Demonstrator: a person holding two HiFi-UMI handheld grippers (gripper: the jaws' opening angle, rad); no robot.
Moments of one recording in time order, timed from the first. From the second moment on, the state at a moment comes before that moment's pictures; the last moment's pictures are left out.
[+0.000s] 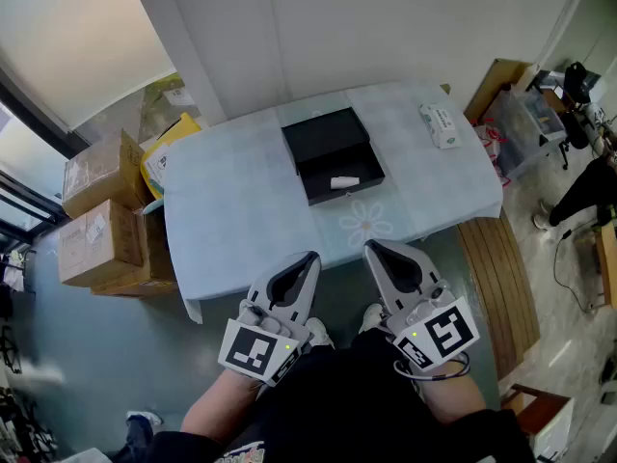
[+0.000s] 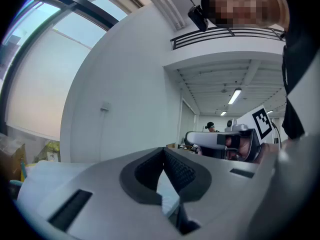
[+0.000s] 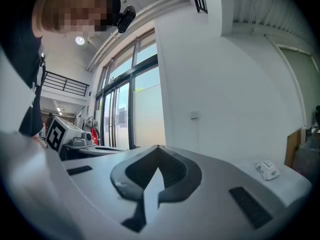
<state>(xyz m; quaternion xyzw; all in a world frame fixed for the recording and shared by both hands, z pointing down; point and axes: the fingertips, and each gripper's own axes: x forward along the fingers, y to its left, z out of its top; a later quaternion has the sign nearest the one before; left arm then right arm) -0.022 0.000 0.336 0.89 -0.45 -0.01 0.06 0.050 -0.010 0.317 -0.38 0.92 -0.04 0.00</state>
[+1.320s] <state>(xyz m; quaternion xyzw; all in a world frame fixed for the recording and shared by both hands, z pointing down) -0.033 -0.013 0.358 0.90 -0.44 0.01 0.07 0.035 -0.034 0.340 -0.37 0.93 -0.06 -0.01</state>
